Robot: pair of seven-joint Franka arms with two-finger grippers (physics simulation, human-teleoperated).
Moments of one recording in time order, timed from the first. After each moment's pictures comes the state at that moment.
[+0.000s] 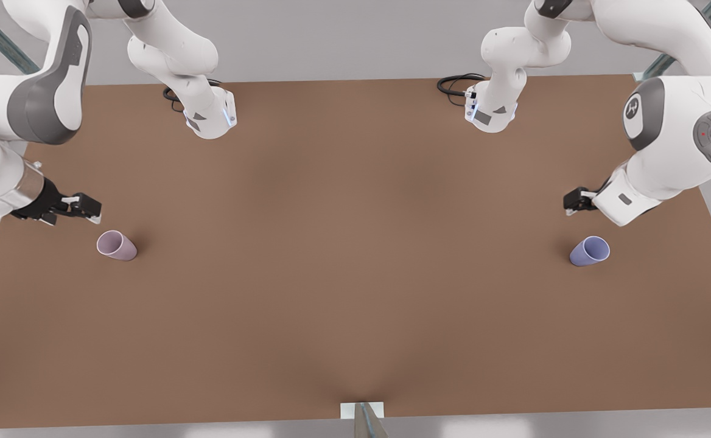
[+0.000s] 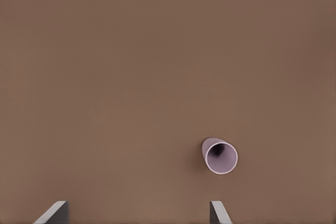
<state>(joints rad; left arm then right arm) -0.05 0.22 -0.03 -1.32 0.06 1.45 0.06 -0.10 0.13 0.03 -1.43 -0.05 1.53 -0.09</state>
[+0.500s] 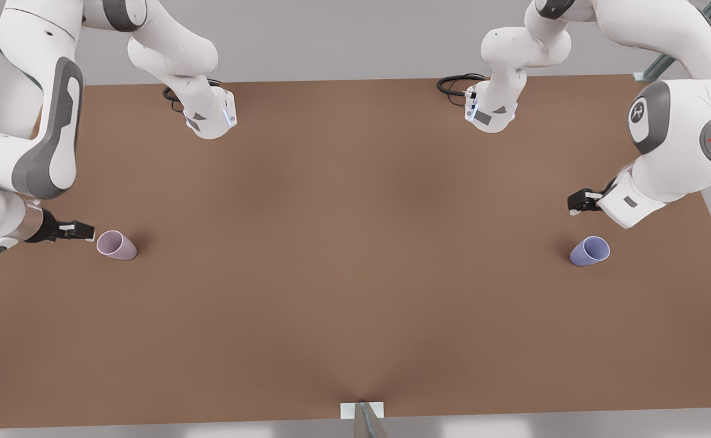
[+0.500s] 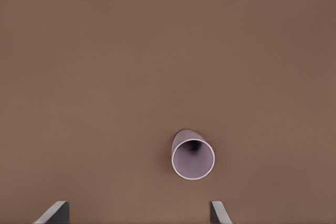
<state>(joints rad) -0.04 0.23 -0.01 -1.33 0.05 1.43 0.07 -0.12 0.22 -0.12 -1.62 -0.04 1.71 -0.23</state>
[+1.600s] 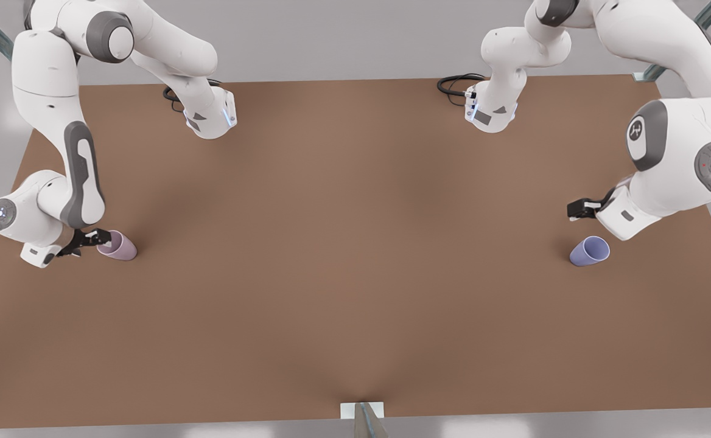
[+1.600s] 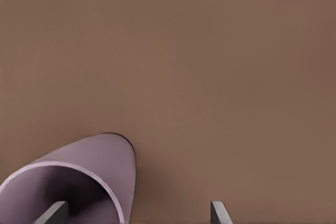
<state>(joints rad) -0.04 0.27 0.01 -1.33 0.06 1.42 0.07 -0.21 0.39 -0.23 -2.03 0.05 2.35 -0.79</state>
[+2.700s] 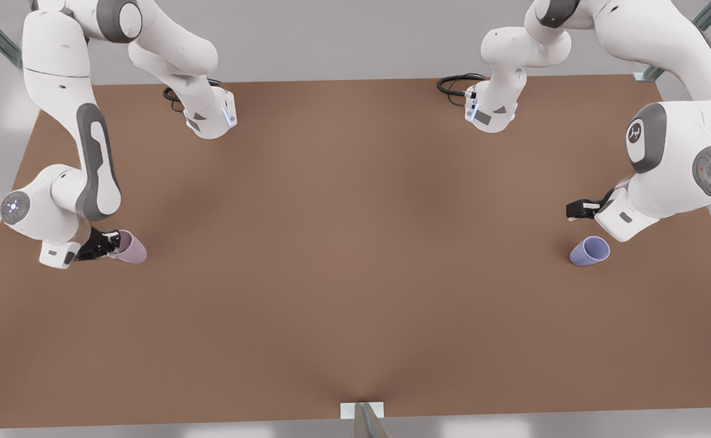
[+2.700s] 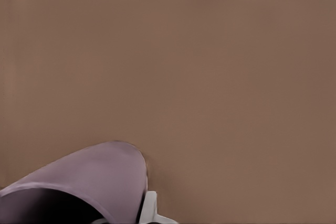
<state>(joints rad) -0.05 0.28 0.02 -1.33 0.06 1.41 0.06 -0.11 0.26 -0.16 -2.07 0.11 2.30 -0.88</state>
